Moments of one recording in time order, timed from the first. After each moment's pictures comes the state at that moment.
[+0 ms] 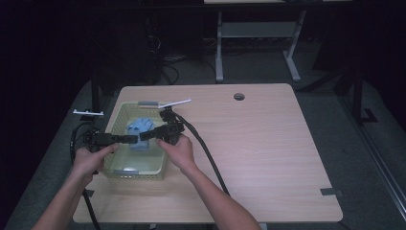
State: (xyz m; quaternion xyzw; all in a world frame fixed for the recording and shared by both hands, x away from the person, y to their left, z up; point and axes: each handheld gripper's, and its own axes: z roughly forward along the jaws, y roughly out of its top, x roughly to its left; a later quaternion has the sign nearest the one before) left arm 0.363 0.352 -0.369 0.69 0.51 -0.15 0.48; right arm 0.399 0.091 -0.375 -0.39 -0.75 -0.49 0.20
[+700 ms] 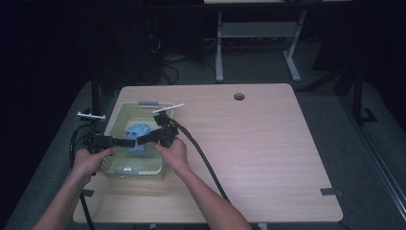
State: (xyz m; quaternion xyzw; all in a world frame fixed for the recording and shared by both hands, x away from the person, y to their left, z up) left arm 0.370 0.361 -0.390 0.72 0.53 -0.14 0.43; right arm 0.406 0.113 -0.401 -0.40 -0.76 -0.46 0.20
